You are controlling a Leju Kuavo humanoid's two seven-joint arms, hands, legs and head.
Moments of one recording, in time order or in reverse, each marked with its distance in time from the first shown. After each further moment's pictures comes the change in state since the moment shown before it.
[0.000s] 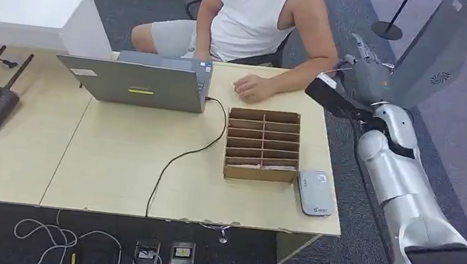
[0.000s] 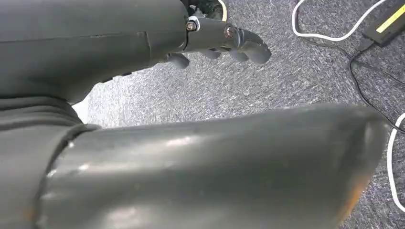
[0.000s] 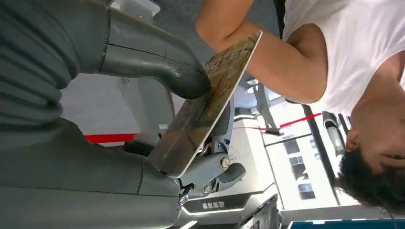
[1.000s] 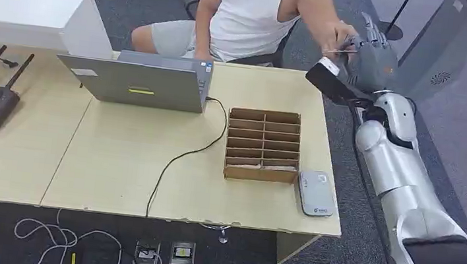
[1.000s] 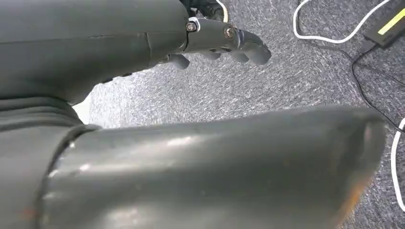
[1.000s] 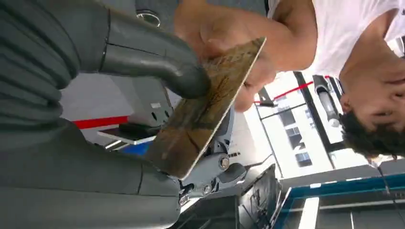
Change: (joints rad) left arm 0.000 0.006 -0.005 0.000 -0.011 -0.005 0.000; right arm -0.043 0.027 0.000 0.009 0.002 -0.102 0.010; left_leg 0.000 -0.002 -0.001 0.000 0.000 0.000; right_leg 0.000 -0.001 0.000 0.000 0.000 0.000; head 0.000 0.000
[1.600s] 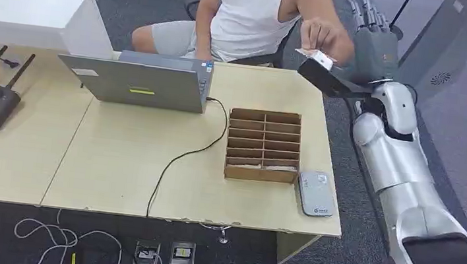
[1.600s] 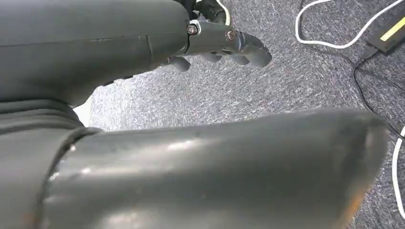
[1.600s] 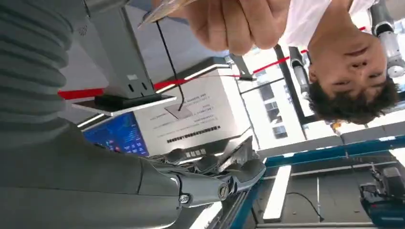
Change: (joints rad) left arm -0.002 0.006 -0.002 0.000 0.012 0.000 0.003; right arm -0.014 0.016 0.024 -0.076 0.053 -0.045 -0.005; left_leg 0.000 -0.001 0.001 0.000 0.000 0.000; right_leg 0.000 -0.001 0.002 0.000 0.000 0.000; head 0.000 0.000
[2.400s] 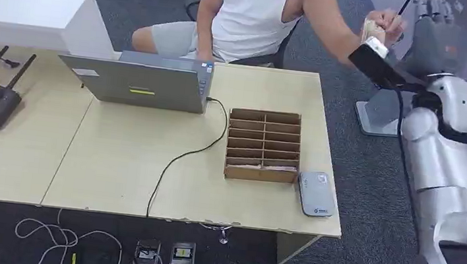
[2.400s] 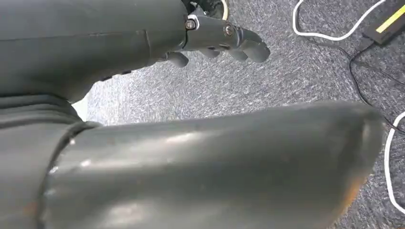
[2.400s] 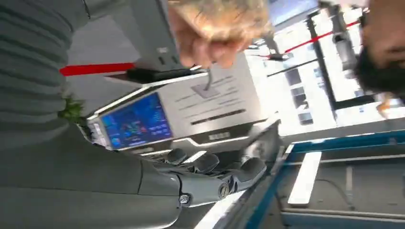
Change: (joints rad) left arm -0.004 -0.015 -0.002 0.000 0.003 0.006 0.003; right arm 0.003 -0.112 -0.130 -0.110 0.084 0.105 0.005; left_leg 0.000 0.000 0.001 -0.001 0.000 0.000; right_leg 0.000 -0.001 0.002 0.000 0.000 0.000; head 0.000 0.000
